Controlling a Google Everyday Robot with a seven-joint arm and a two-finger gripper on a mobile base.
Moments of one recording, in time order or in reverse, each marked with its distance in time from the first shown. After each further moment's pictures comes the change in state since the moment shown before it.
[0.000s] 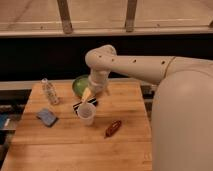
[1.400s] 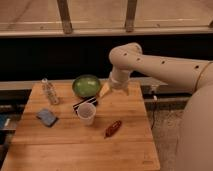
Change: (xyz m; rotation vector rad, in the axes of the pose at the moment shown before) arm 0.047 -0.104 -0.040 0.045 -0.072 0.322
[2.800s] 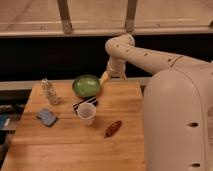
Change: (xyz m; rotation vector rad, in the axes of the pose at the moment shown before) arm -0.100 -0.002 0.027 0.055 -0.049 -0.068
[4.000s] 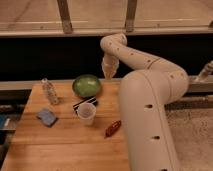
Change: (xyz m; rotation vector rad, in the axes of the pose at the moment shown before) arm -0.090 0.011 0.057 -0.036 -0.028 -0.023
